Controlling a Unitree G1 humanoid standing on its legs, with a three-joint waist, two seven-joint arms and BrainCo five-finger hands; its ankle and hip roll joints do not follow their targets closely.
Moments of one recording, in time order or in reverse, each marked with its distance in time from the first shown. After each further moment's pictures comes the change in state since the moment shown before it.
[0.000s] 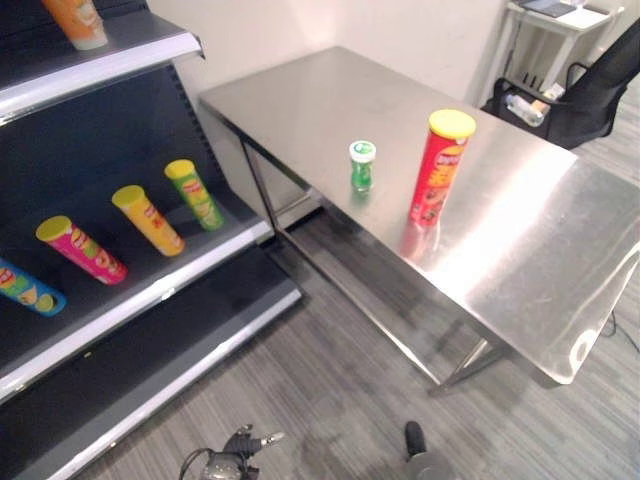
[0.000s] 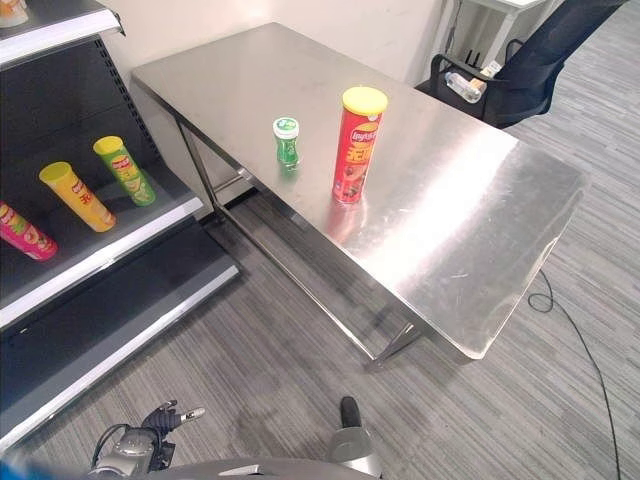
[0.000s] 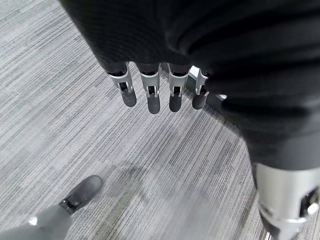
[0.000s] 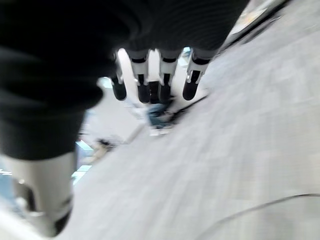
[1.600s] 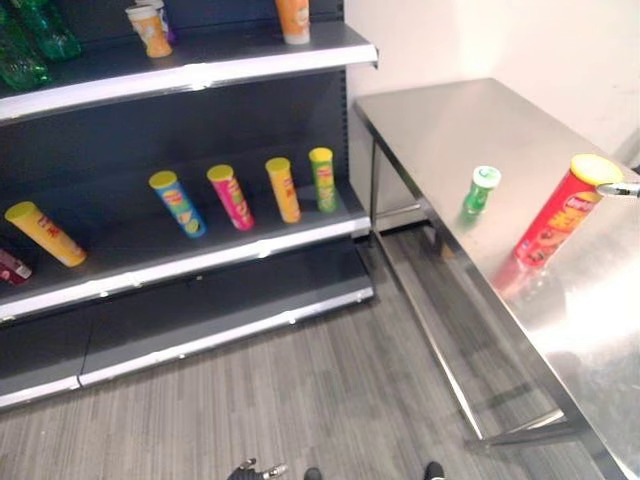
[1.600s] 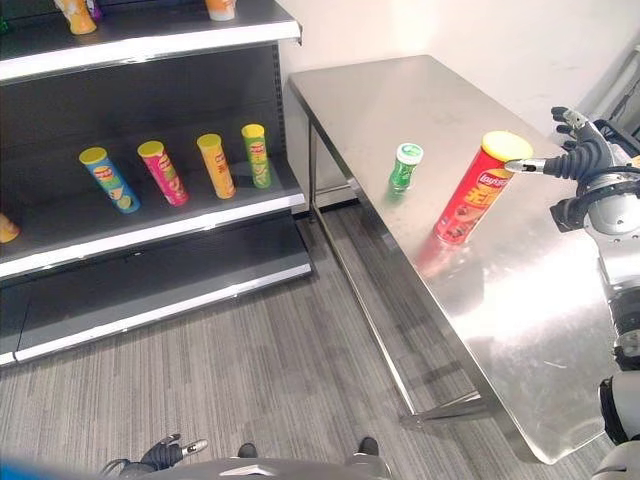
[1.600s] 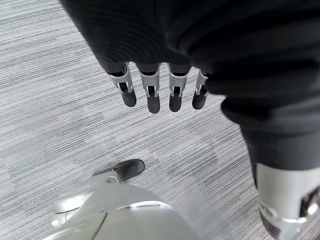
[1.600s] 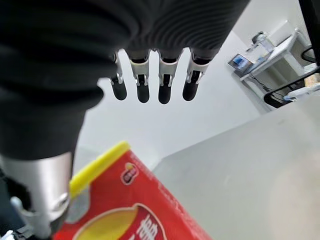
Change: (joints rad) left arm 0.100 -0.013 -0.007 -0.011 -0.021 0.000 -0.030; right arm -0.955 -0.157 0.955 0.065 0.062 -0.046 0.303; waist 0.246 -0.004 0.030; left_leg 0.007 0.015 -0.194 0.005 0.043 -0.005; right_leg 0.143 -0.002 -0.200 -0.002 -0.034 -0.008
